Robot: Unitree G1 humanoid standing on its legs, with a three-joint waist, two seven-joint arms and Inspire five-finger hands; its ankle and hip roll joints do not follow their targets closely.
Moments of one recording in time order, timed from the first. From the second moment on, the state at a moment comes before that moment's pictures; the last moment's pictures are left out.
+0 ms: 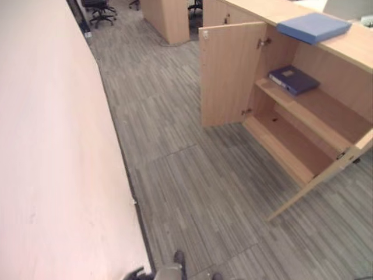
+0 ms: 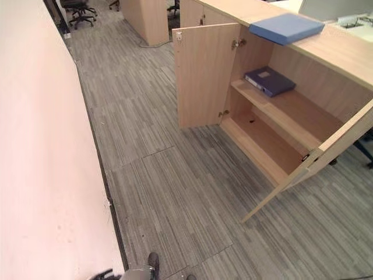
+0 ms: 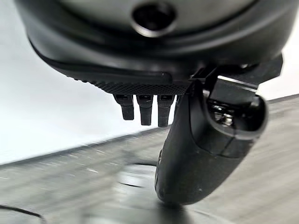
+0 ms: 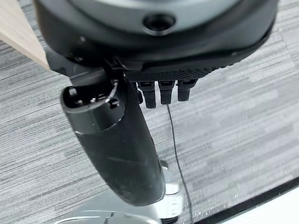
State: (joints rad) left arm 0.03 0.19 -0.01 1.33 -0.27 -0.04 0.03; right arm -0.06 -0.30 0.18 1.42 0.12 0.06 0.08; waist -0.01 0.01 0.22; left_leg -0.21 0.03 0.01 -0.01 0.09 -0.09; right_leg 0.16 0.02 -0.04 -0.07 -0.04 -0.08
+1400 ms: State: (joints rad) left arm -0.01 0.26 -0.14 1.24 -0.10 -0.03 0.09; right arm -0.09 -0.33 0.16 1.17 0.19 0.00 0.00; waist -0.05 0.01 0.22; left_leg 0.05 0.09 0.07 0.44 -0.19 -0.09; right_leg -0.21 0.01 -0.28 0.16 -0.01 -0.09
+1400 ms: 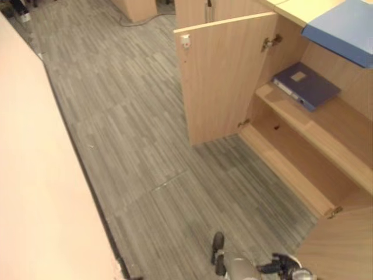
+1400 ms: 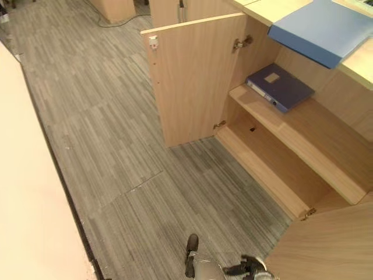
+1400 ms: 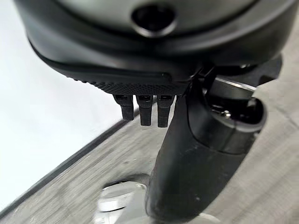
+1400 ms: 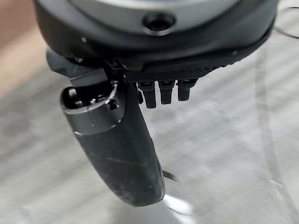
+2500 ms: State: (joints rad) left arm -0.02 0.29 -0.15 1.25 -0.10 -0.07 0.08; right arm -0.01 -0.28 0.18 1.25 0.19 0.01 0.00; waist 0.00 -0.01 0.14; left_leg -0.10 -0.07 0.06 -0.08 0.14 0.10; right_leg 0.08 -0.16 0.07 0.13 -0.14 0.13
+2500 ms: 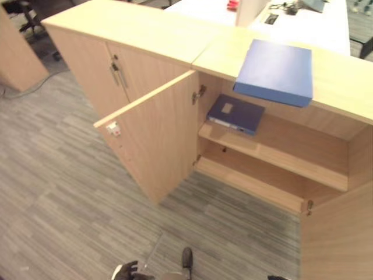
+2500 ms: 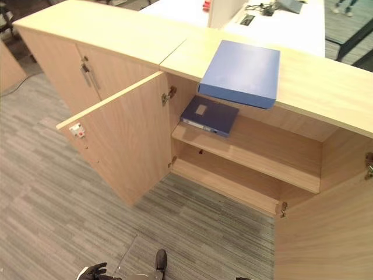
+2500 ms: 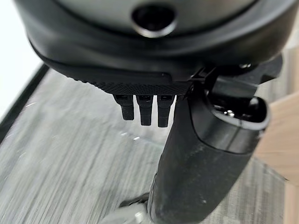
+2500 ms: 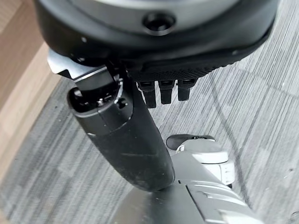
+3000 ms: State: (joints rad) left arm 0.03 0.25 -0.11 1.32 -0.06 -0.03 0.08; right arm -0.07 -0.32 0.18 1.20 0.16 0.01 -0.01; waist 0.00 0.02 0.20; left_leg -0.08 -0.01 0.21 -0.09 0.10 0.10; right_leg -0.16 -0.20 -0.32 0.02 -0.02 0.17
